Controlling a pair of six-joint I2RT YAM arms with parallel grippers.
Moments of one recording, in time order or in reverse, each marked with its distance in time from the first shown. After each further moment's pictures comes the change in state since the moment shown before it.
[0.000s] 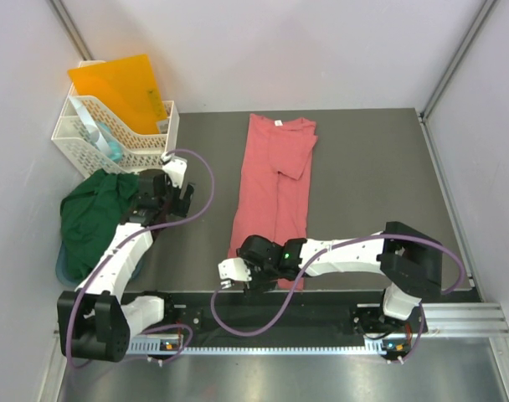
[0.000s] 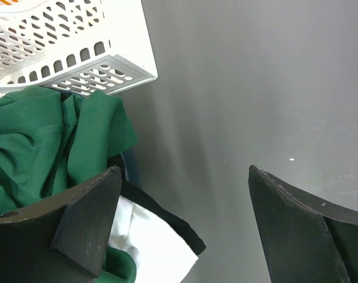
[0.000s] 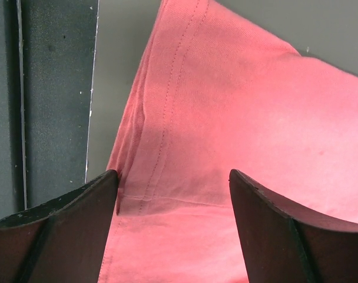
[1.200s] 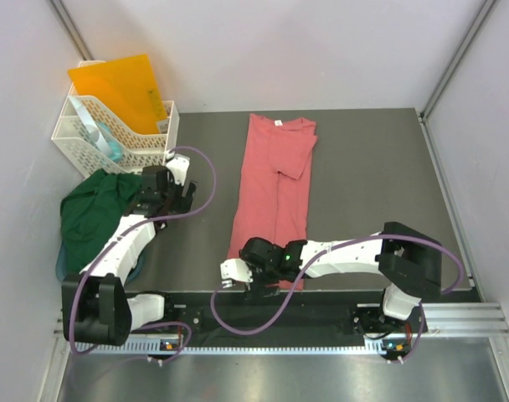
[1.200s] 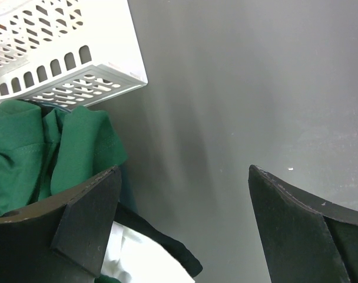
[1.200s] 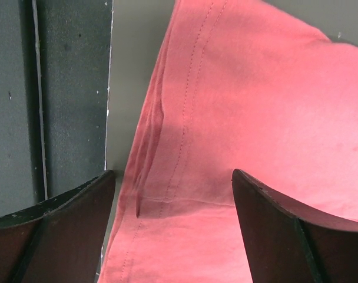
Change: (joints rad) left arm 0.008 0.092 0.021 0.038 0.031 0.005; right arm 0.005 0.003 -0.028 0.010 -0.026 0.074
